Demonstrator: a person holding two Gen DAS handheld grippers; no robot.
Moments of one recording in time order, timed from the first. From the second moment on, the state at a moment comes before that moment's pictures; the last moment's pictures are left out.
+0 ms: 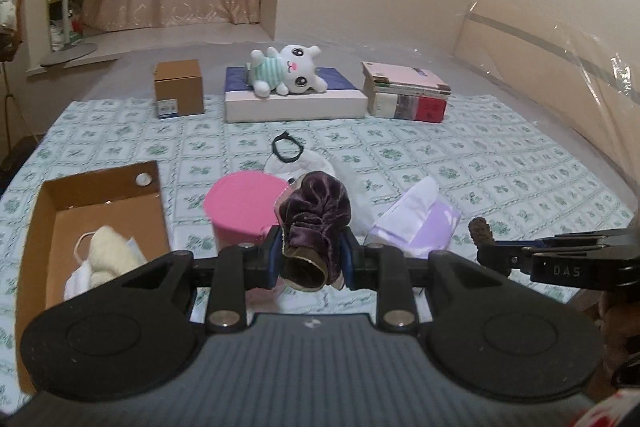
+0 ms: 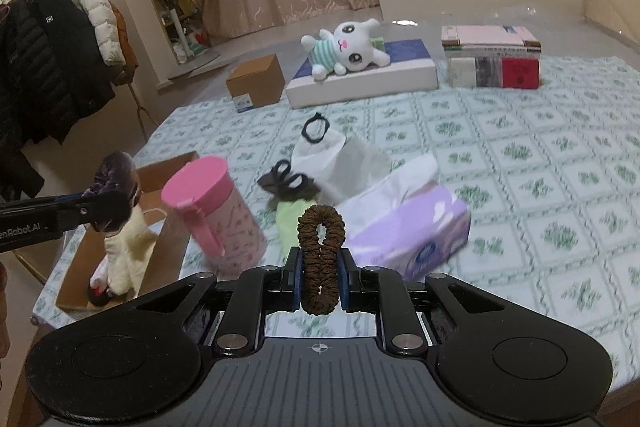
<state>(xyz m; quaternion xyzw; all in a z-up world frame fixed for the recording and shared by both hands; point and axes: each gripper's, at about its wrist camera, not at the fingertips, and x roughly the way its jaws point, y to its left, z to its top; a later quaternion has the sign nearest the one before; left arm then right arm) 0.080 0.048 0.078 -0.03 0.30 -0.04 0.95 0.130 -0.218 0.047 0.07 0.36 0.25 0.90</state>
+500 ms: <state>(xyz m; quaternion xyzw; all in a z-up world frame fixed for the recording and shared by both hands) 0.051 0.053 0.046 -0.04 0.33 -0.02 0.94 0.102 -0.189 0.030 0.04 0.37 0.28 0.89</state>
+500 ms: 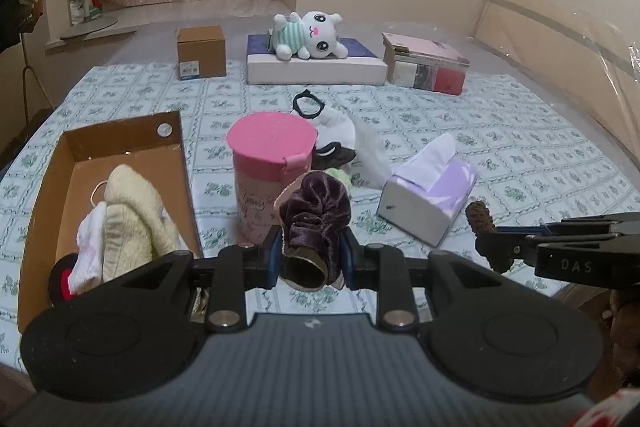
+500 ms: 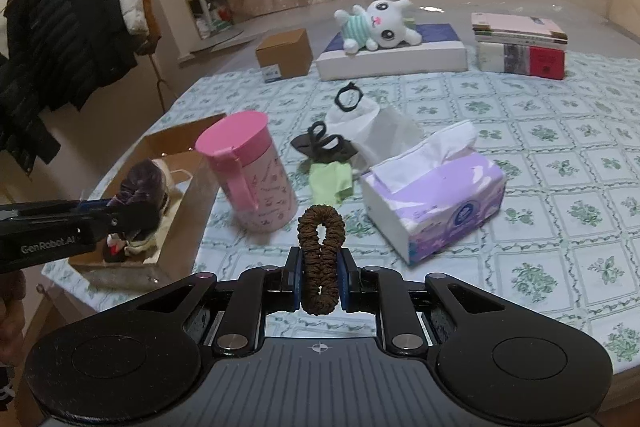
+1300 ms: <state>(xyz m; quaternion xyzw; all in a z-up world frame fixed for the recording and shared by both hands) 0.001 0.160 0.026 -0.08 0.34 0.10 0.93 0.099 -0.088 0.024 -0.03 0.36 0.38 0.85</state>
